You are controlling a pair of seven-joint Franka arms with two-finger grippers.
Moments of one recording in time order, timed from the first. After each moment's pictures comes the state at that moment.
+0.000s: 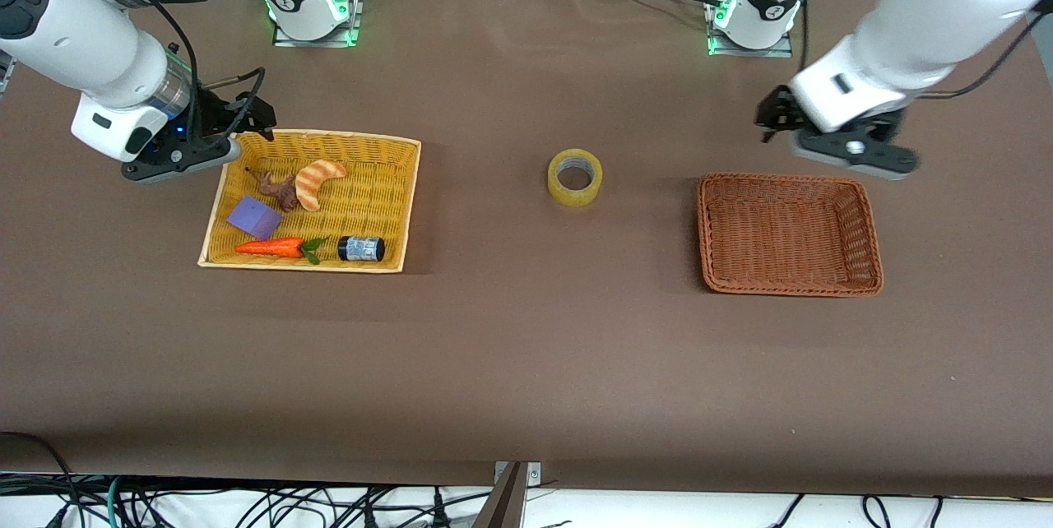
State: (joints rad) left arm -0.13 0.08 -0.21 -1.64 0.02 1.60 -0.02; right arm 0.17 0.00 0.04 -1.82 0.00 1.70 -0.10
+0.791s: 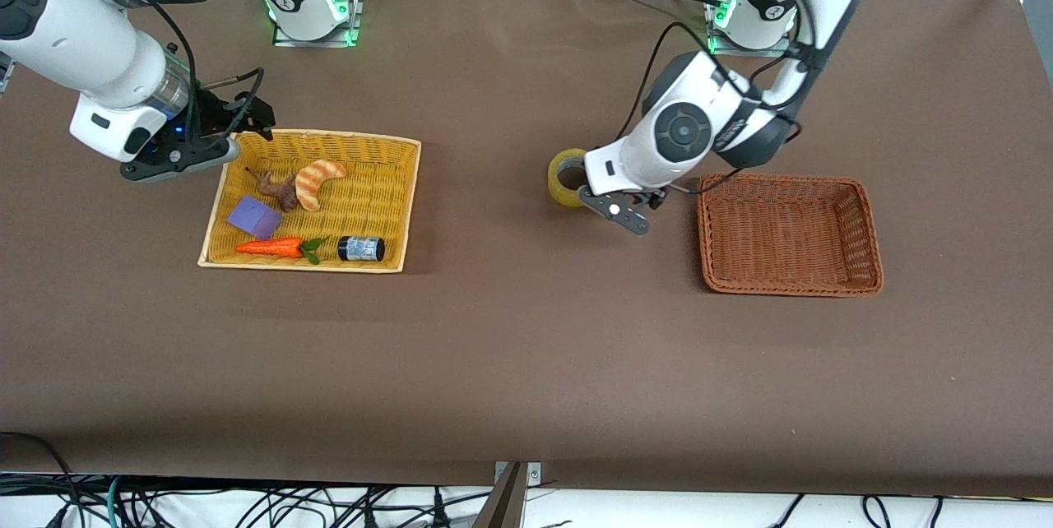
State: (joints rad) left arm -0.25 0.45 -0.37 -1.86 -0.06 2.14 -0.03; right arm 0.17 0.00 0.03 -1.82 0.00 1.70 -0.10
